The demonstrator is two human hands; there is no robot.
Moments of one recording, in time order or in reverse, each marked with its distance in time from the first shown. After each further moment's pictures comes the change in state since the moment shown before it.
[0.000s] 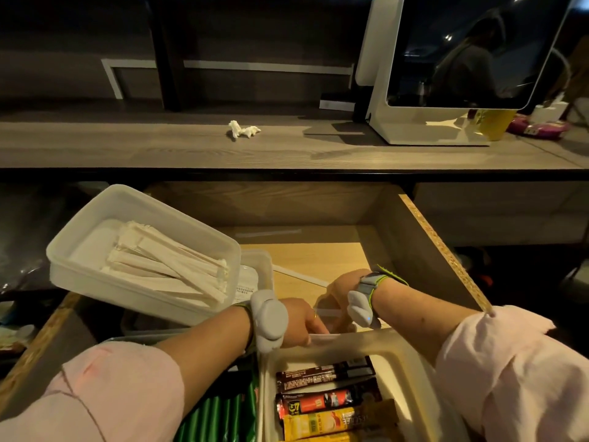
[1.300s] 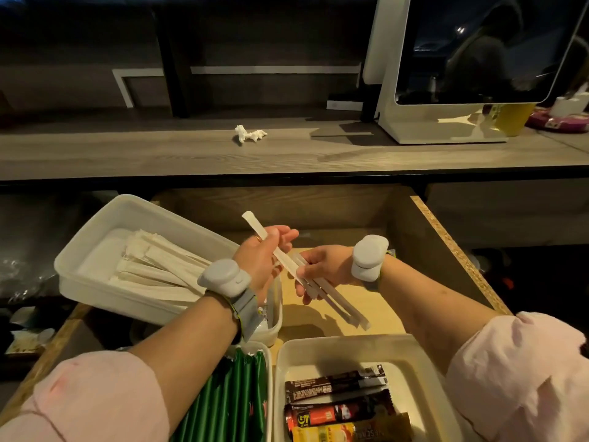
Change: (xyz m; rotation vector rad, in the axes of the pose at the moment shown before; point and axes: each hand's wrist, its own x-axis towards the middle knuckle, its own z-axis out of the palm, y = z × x) left_hand -0.004 -0.021 -0.048 -1.445 0.765 0.069; right_hand -0.024 -0.019 -0.054 1.232 0.071 -0.368
